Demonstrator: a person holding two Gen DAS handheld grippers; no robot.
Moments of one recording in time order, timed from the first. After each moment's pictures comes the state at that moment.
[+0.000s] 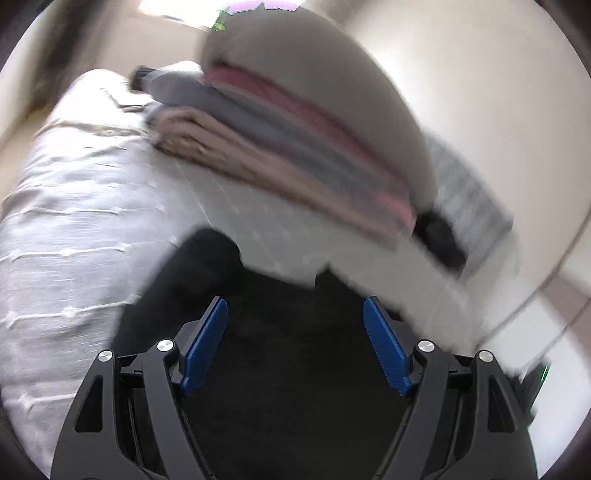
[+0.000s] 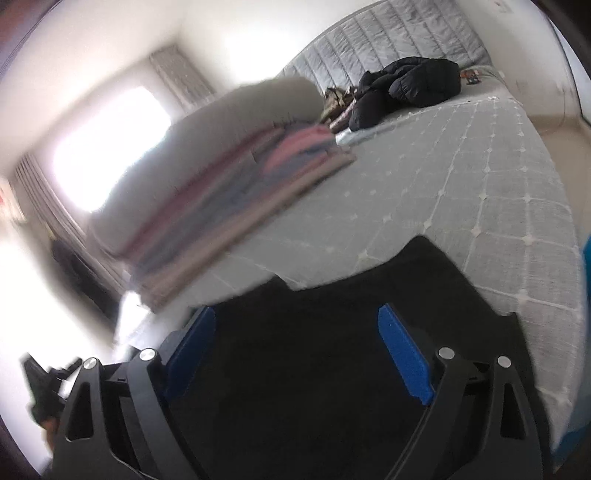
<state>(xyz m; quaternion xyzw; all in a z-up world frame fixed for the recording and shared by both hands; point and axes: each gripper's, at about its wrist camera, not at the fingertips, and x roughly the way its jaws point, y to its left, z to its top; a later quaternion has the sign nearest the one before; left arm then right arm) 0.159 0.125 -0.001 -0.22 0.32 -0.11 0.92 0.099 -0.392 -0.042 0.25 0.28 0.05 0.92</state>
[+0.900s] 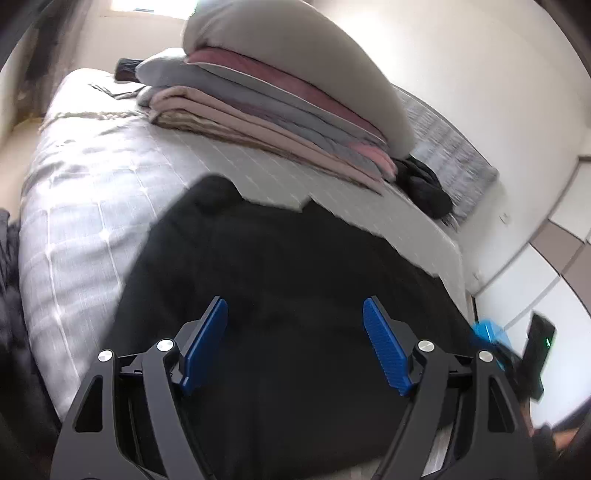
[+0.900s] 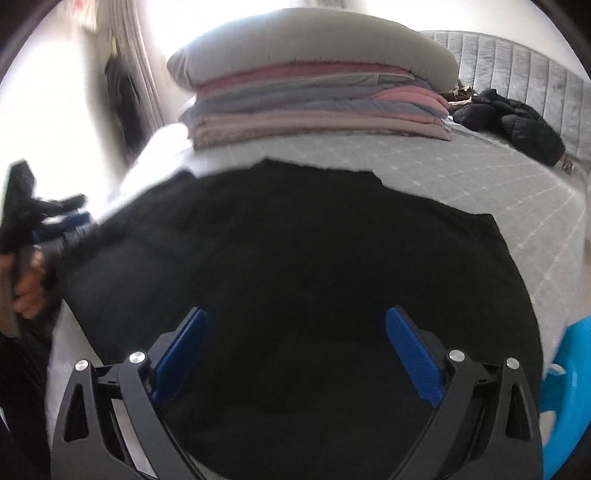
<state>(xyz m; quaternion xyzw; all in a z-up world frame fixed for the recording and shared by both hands) 0.041 0.137 -0.008 -0.19 0.34 -0.15 0.91 -0.013 -0.281 -0.027 -0.04 0.40 0.17 0.90</state>
